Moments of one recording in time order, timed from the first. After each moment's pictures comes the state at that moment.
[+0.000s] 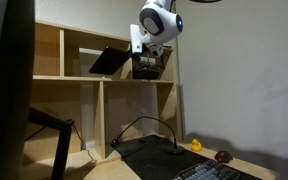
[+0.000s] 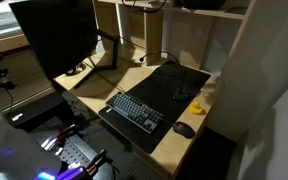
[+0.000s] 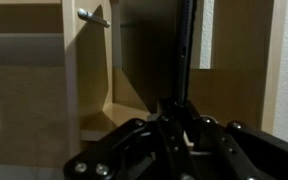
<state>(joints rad) -0.14 0.25 0.30 -1.43 2.05 3.16 -0.55</state>
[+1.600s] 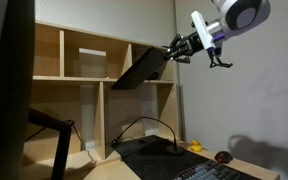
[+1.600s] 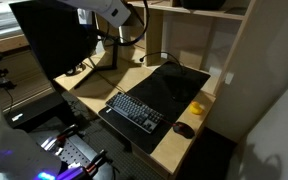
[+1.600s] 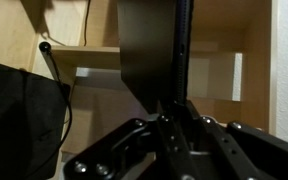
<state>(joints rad) -0.19 -0.57 0.02 -2.48 1.57 2.56 -0.19</state>
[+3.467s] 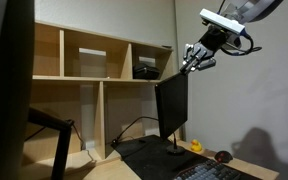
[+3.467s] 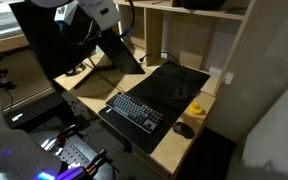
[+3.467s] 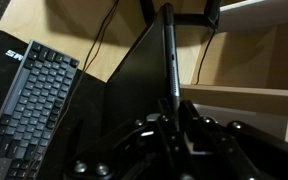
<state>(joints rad) -0.23 -0.67 -0.07 -2.53 0.75 2.20 0.46</state>
